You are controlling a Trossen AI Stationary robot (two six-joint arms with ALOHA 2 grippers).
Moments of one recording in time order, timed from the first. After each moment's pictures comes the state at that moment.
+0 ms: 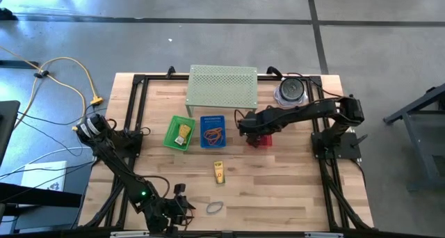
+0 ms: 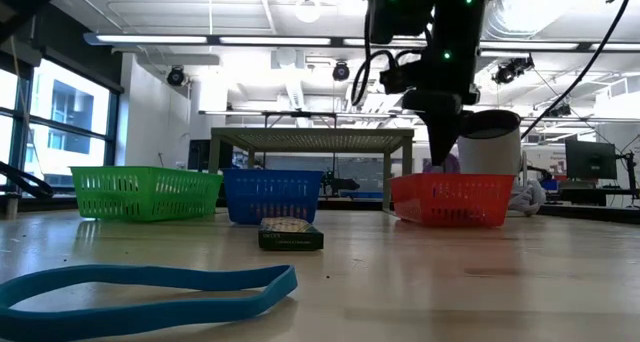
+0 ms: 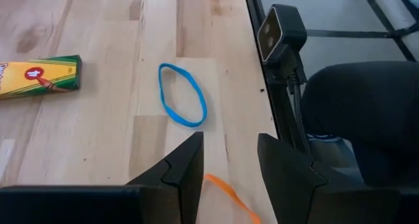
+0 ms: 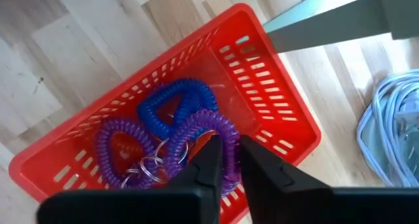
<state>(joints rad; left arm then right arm) -0.92 1.70 1.00 -0.05 -0.55 -0.70 -0.01 1.72 1.23 -1.01 0.38 0.57</state>
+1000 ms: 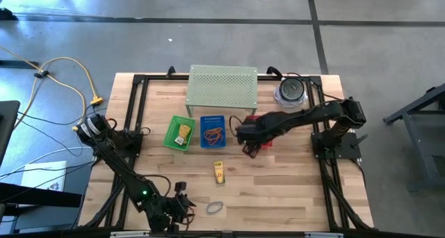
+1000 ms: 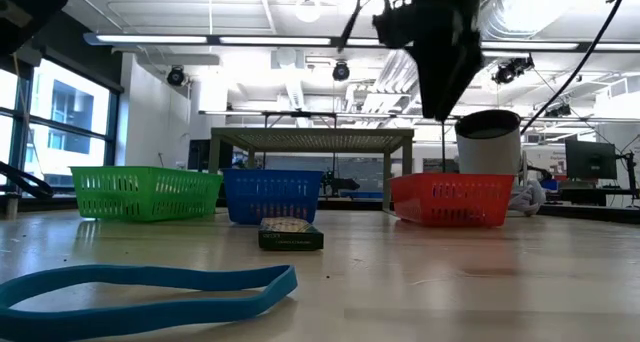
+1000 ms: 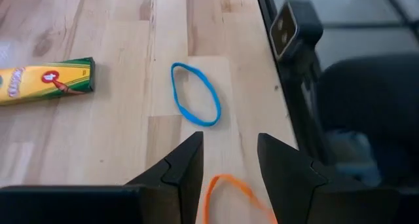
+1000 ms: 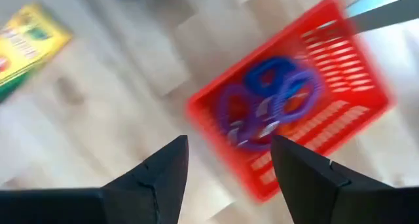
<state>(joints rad) -0.91 1.70 1.00 -0.07 -0.55 -0.66 0.12 1.72 1.43 -1.16 0.22 0.72</state>
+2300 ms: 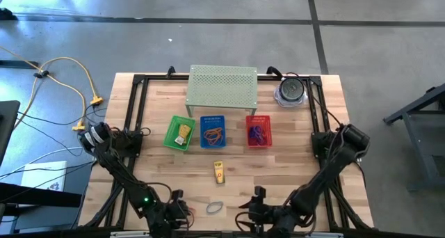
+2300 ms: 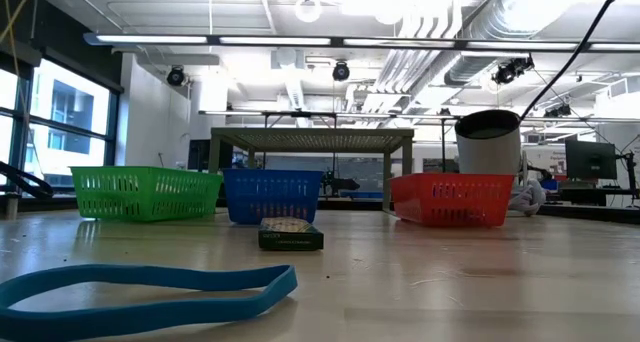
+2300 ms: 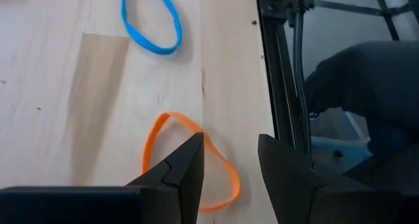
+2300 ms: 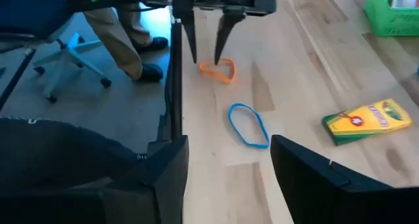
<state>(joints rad) -0.96 1.80 1.01 -0.04 -0.42 -0.87 0.84 1.89 1.43 -0.31 0.65 0.73</state>
